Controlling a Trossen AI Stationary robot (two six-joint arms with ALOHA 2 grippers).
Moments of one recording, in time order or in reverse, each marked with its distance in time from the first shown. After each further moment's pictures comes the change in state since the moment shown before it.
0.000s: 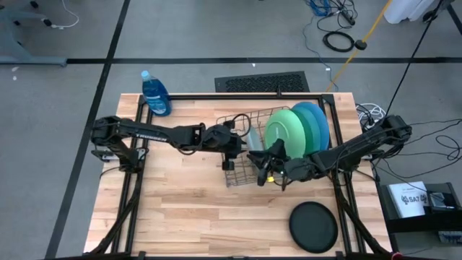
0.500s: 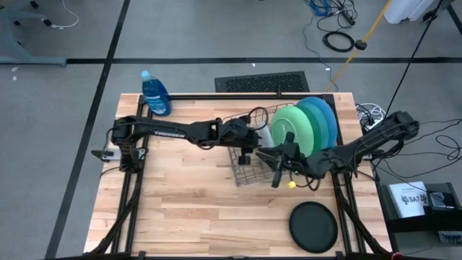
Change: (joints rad) left arm 0.040 0.205 0.247 -0.002 0.040 0.039; right arm 0.061 -0.167 0.001 0.045 0.001 -0.345
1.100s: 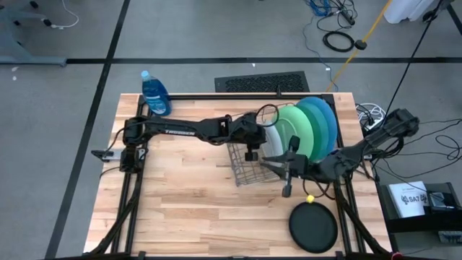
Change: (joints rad) left arm 0.026 0.139 0.180 -0.092 -0.019 -0.012; right arm 0.103 -0.055 0.000 0.005 -0.030 -0.274
